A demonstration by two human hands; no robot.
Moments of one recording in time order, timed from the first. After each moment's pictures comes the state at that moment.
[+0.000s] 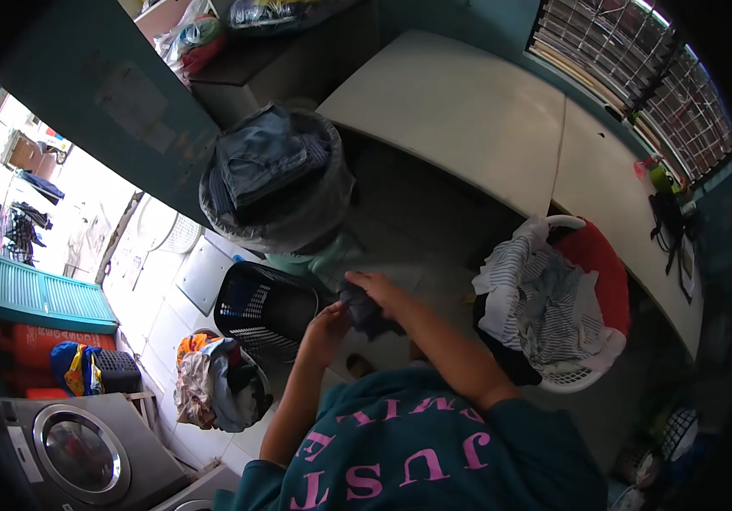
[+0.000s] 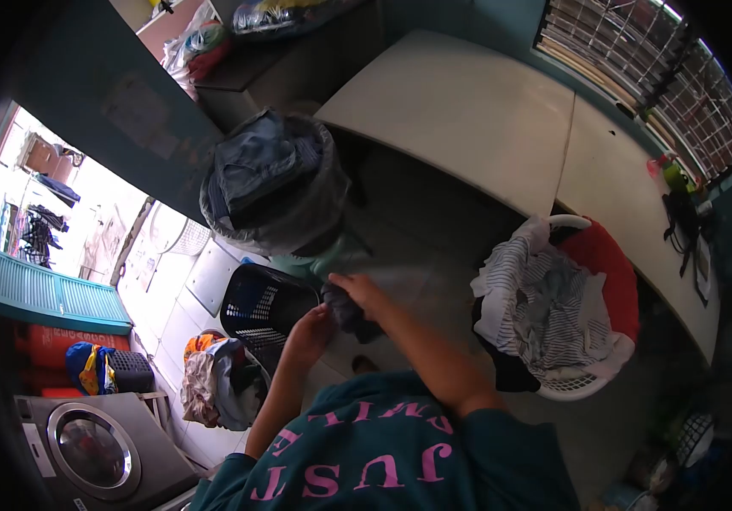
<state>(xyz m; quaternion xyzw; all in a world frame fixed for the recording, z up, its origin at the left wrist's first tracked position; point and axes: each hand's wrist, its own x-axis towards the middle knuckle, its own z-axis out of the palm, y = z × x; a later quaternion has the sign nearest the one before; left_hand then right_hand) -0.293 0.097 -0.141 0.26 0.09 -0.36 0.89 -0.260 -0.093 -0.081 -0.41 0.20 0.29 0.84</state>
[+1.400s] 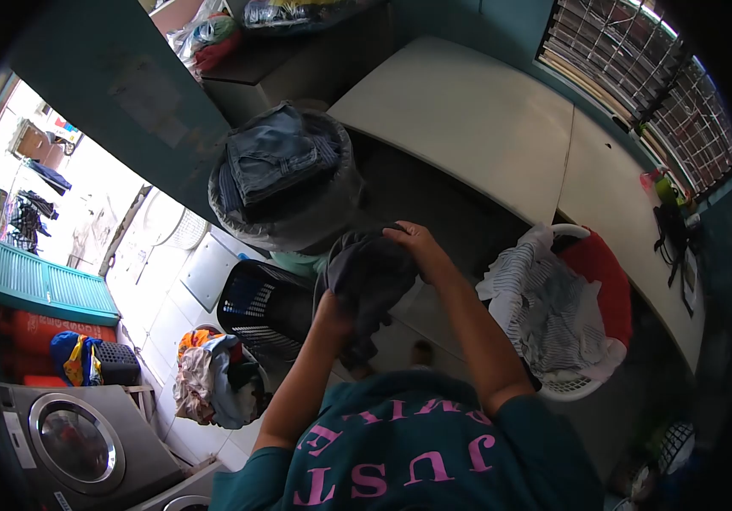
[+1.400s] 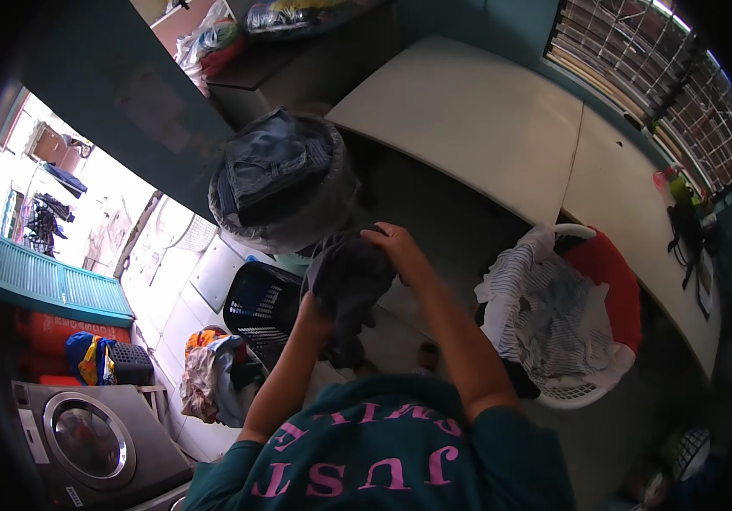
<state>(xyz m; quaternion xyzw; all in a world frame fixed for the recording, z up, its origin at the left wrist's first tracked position) -0.259 0.046 -0.071 0.11 0.00 -0.46 0.88 -0.238 -0.149 -0.004 -0.58 0.09 0.11 0.81</state>
